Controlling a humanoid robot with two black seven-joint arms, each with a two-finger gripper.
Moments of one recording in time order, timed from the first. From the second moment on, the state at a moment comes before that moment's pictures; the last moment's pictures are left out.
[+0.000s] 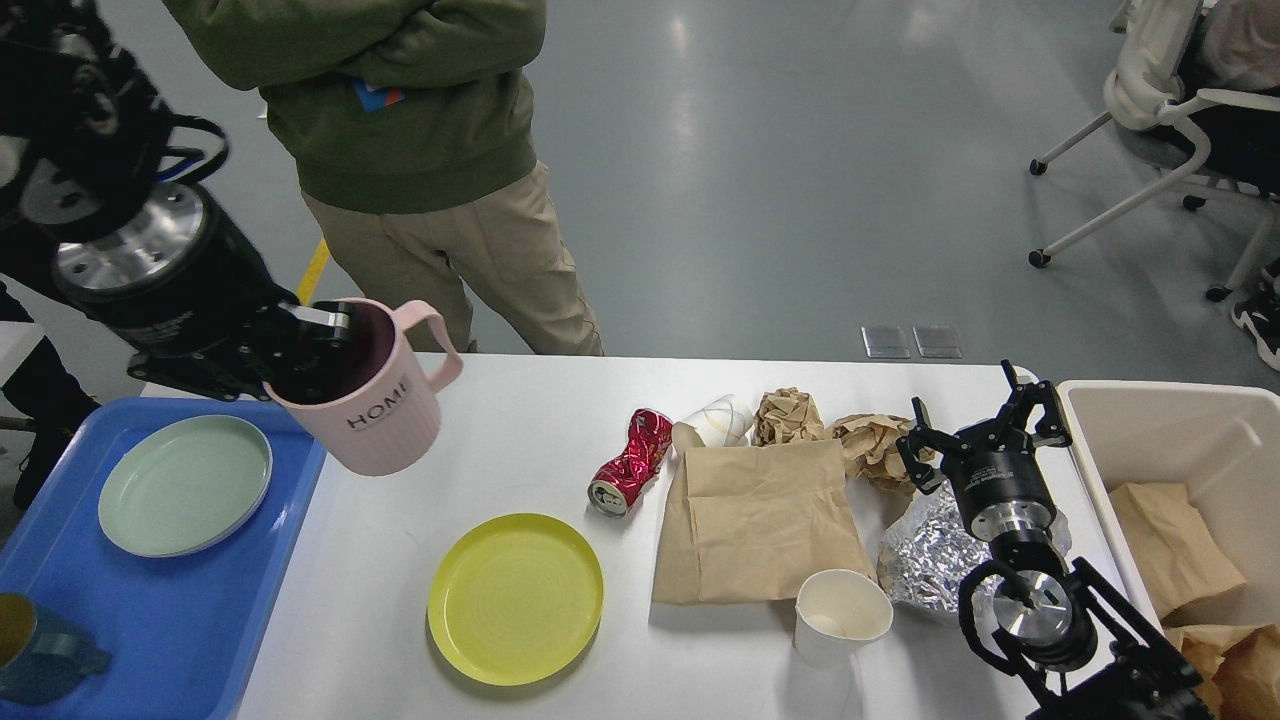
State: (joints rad) left arm -2.55 0.30 1.59 -1.65 -0.11 -0.77 -0.10; right arm 0.21 -0.13 1.24 0.95 -0.23 0.15 0.35
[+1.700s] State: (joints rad) left arm -1.26 0.79 1.11 -0.94 0.44 -0.54 -0.24; right arm 0.21 -0.12 1.24 0.95 -0.23 0.15 0.35
